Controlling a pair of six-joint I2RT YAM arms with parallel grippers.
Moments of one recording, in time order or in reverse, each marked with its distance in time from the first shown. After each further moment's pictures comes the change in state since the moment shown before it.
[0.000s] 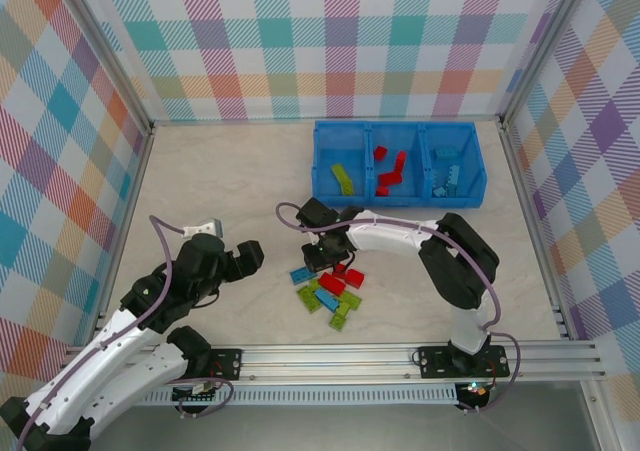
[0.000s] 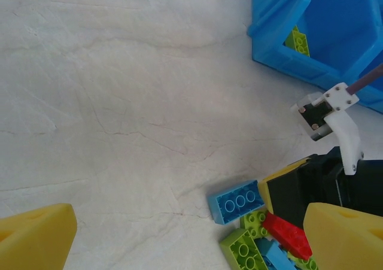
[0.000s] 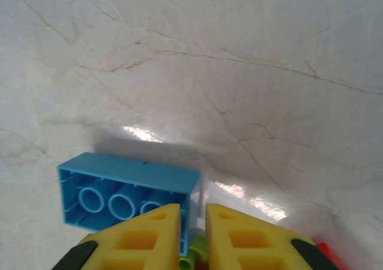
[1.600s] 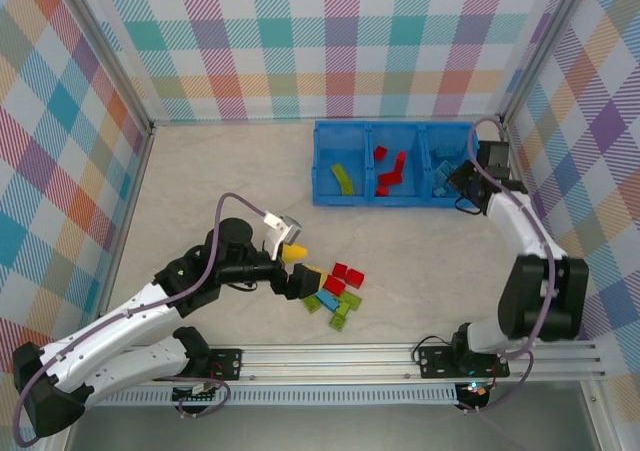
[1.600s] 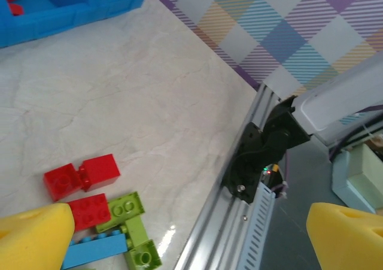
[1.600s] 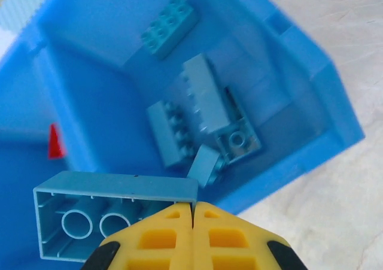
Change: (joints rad) left arm -0.195 0.216 0.055 0.472 0.633 0.412; right arm -0.991 -0.392 -0.198 0.239 0.119 0.208
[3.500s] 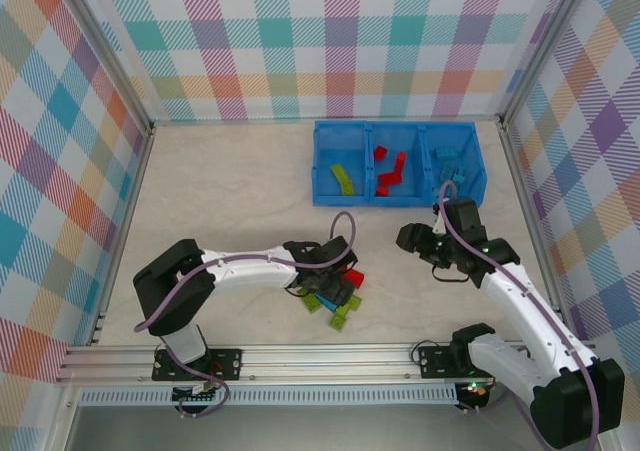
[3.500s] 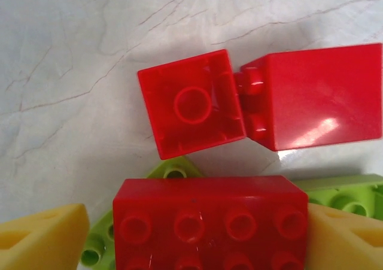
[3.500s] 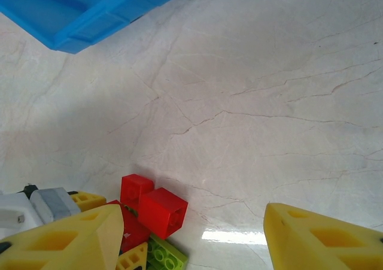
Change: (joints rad) left arm -0.211 0.859 0.267 -0.198 -0.505 -0.058; right arm 0.377 -0.583 -0.377 -0.278 -0.233 0.002
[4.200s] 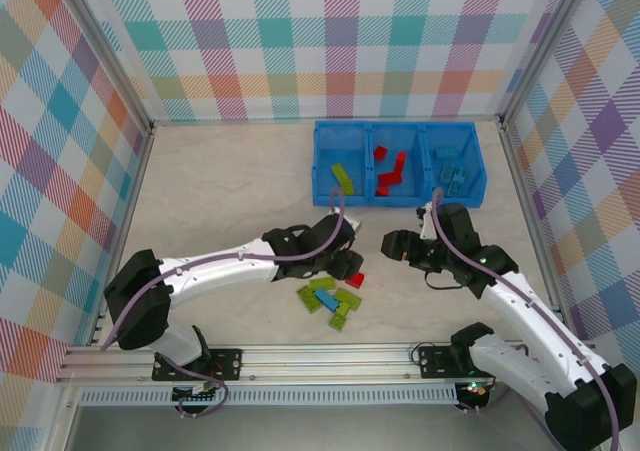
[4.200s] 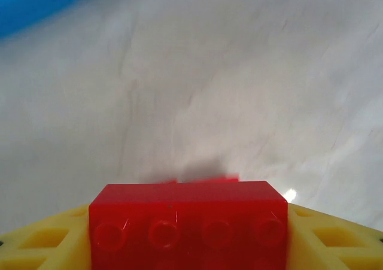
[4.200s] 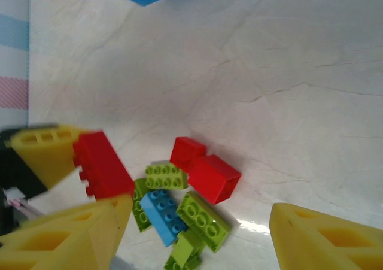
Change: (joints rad) left arm 0.035 -0.150 0.138 0.067 -0.048 0.077; right arm 0.156 -0.068 -0.008 0.043 -0.067 0.024
